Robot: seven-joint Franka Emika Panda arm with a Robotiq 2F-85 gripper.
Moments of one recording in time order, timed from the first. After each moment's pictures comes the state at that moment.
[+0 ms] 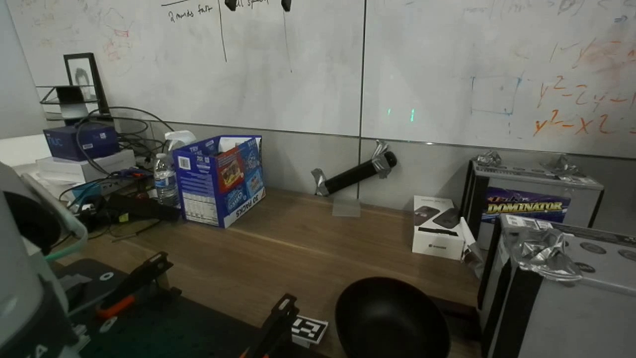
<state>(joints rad) 0.04 -0.30 0.02 -2.07 0.01 1.47 -0.16</state>
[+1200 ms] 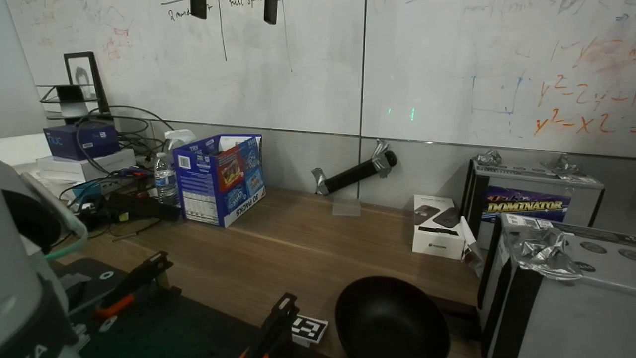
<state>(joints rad) 0.04 -0.84 -0.11 -2.60 -0.01 1.69 -0.26</state>
